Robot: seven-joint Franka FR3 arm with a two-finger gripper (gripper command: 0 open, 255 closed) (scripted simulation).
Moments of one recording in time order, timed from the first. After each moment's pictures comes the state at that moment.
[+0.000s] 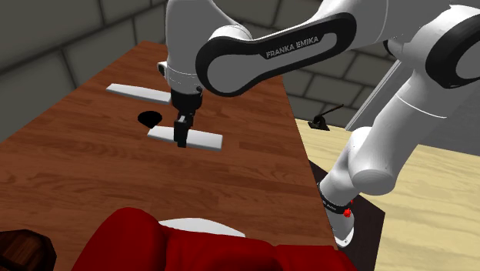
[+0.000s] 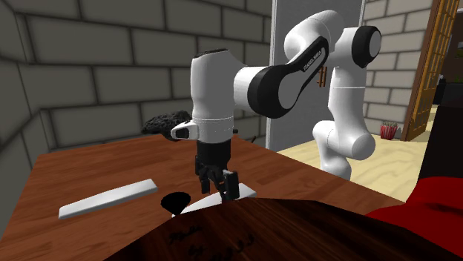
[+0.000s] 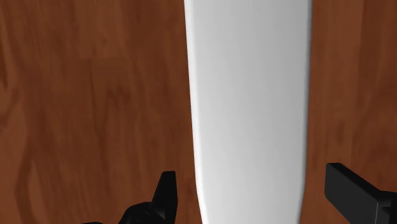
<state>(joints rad) 0.28 0.02 0.38 -2.05 -0.02 2.06 -0.03</state>
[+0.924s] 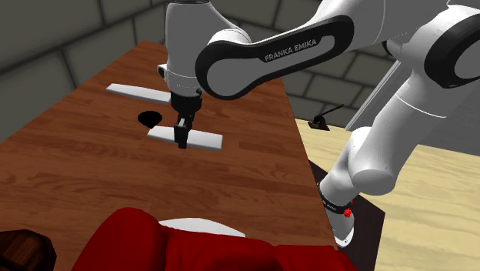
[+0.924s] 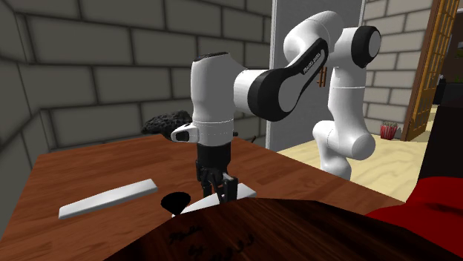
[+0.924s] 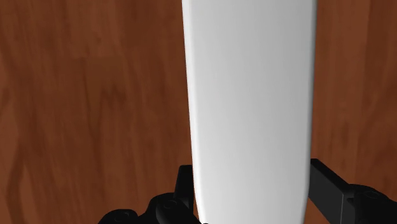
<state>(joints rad) 0.28 0.02 0.38 -2.06 -0.02 2.07 -0.03</state>
